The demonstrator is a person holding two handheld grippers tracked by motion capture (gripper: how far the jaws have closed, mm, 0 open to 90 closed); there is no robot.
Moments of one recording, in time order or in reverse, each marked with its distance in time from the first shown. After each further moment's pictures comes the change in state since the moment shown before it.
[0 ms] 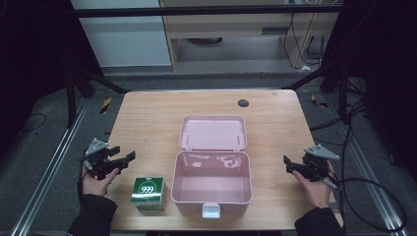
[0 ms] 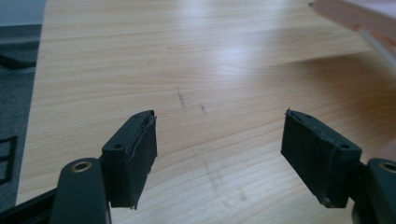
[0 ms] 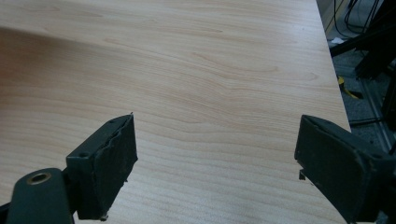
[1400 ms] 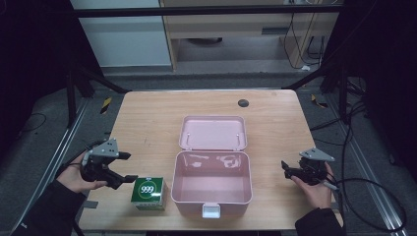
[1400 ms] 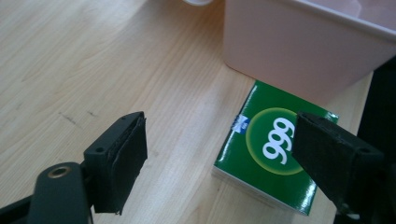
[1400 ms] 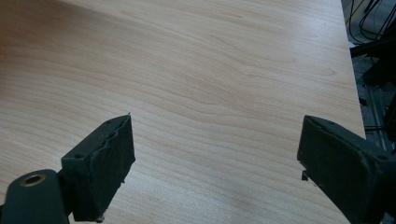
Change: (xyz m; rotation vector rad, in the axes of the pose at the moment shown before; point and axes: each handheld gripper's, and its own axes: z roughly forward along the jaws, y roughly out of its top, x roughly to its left) left arm -0.047 0.056 -0.043 0.354 -0.433 0.592; right arm 0.005 -0.006 0.000 0.058 0.021 -0.093
